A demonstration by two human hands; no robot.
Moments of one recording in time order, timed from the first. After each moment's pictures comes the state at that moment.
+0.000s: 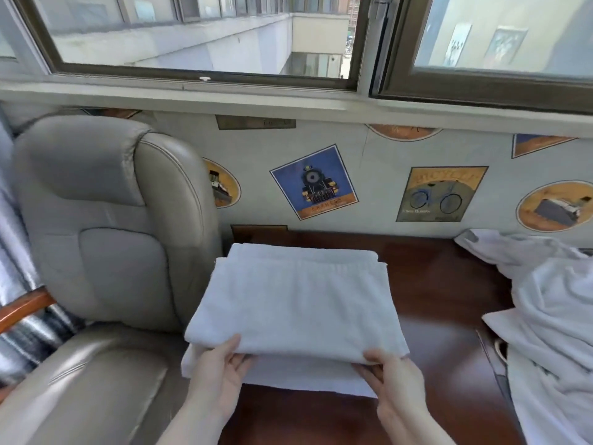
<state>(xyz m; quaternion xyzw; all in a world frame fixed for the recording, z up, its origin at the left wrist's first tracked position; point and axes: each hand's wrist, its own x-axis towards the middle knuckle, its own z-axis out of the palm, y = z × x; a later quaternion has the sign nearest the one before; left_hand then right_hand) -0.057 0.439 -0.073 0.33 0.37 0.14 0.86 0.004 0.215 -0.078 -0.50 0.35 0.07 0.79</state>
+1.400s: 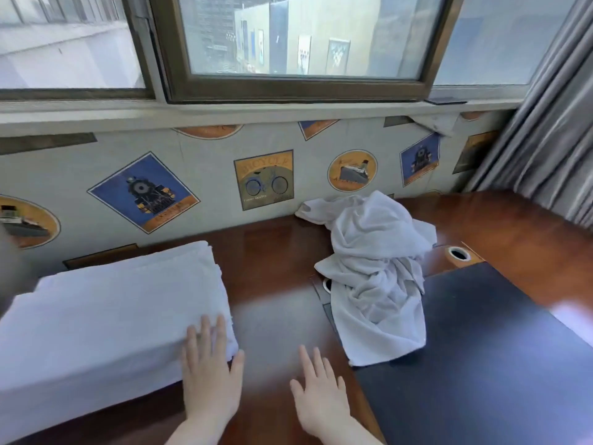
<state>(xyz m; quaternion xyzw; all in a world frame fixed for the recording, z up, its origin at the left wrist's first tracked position) -0.056 0.223 -0.111 0.99 0.06 0.01 0.14 -0.090 0.040 -0.136 -0.96 0.09 0.20 0.20</state>
